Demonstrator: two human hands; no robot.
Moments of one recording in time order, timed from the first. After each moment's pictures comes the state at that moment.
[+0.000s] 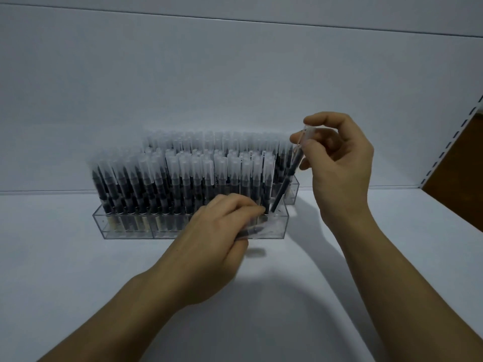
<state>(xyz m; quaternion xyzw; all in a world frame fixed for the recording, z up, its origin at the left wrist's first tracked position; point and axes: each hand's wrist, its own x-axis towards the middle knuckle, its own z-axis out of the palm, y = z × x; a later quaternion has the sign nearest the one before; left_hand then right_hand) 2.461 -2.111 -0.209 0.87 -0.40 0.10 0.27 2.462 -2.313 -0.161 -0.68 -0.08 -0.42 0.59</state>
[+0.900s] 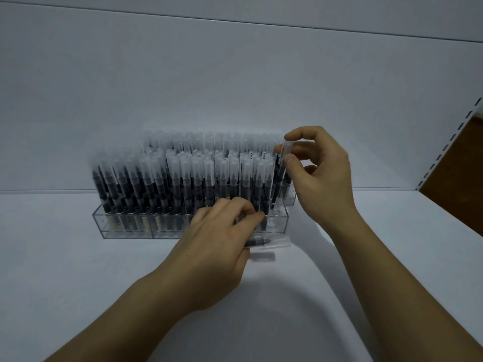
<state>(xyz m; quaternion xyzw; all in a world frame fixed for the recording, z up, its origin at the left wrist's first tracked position) 2.457 -2.115 -0.214 0.90 -0.40 0.11 0.15 2.472 -2.317 -0.175 -0.78 -0.09 -0.37 0.50</state>
